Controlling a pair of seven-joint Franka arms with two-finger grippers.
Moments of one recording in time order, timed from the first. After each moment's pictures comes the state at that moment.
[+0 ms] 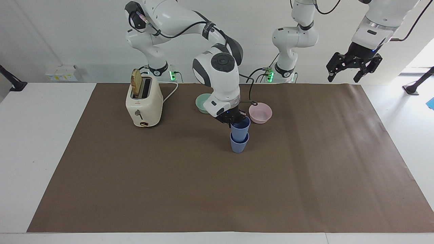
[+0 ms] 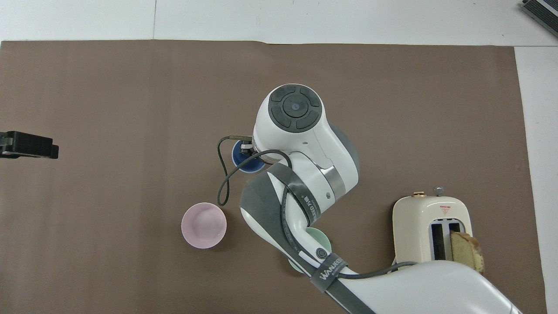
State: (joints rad) left arm -0.06 -0.09 -0.02 -1.56 -0.03 1.52 -0.02; right arm 0.38 0.47 0.27 -1.43 0.00 1.94 0.76
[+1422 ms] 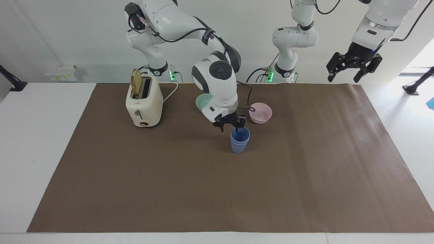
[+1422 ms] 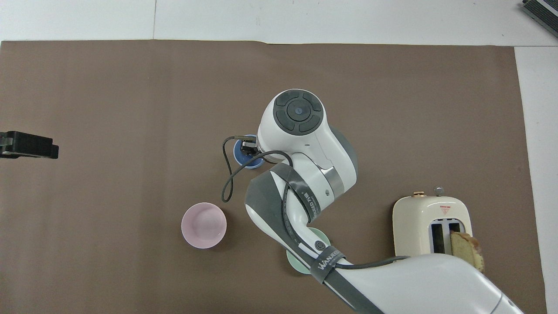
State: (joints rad) left arm -0.06 -0.09 -0.02 -1.56 -0.03 1.52 -0.02; right arm 0.37 0.48 0.27 -1.47 -0.01 2.01 0.76
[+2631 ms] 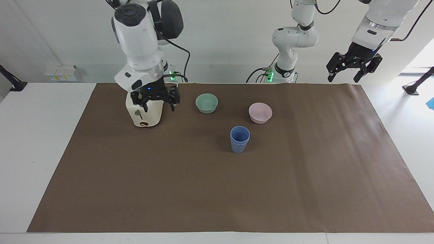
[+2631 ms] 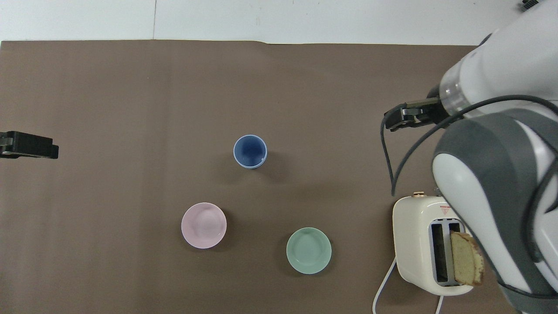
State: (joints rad) left arm -0.06 -0.09 -0.02 -1.56 -0.03 1.52 -0.02; right arm -0.01 0.16 0.25 -1.41 -0.07 1.60 0.17
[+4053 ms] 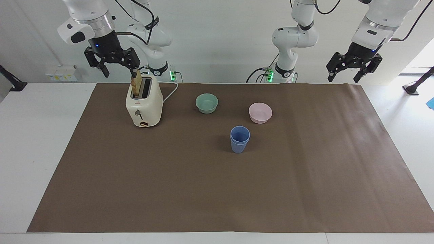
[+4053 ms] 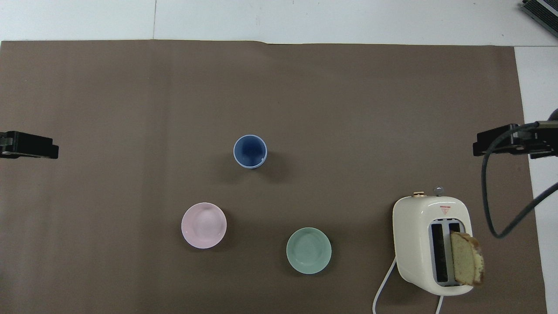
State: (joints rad) left arm -0.06 -0.09 -0.02 -1.56 -0.03 1.52 -0.02; right arm -0.18 -0.01 0.25 -1.42 0.01 1.41 0.14
